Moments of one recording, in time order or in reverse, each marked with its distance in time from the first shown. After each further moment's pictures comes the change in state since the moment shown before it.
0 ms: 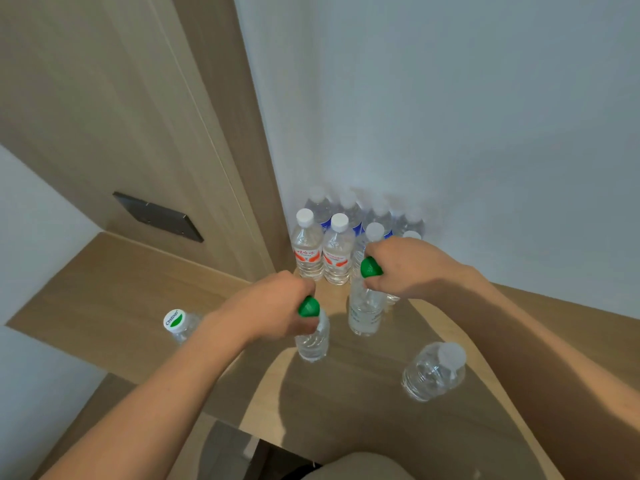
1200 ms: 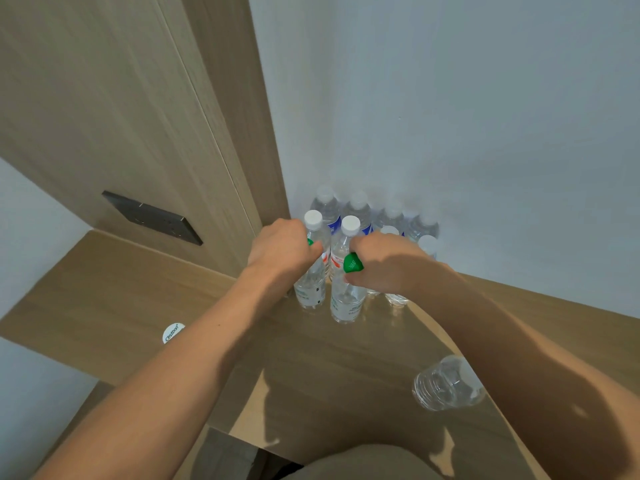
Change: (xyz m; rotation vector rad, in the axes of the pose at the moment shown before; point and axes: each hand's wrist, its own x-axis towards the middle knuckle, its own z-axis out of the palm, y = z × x) left_hand 0.075 -0.025 -0.028 -0.117 0.294 -0.397; right_hand 0.056 -0.023 0.012 0.025 -0.011 0.061
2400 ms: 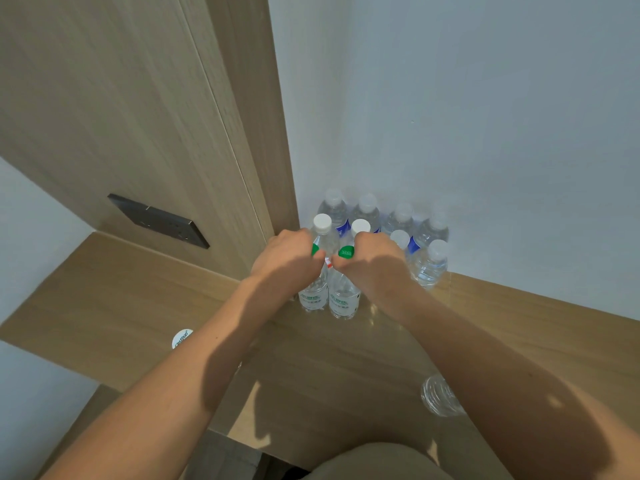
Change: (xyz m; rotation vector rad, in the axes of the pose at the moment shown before) left_hand 0.000 -0.016 0.007 -0.081 -0.090 0.036; right_hand 0.032 -0.027 0.034 0.296 0.274 0.316
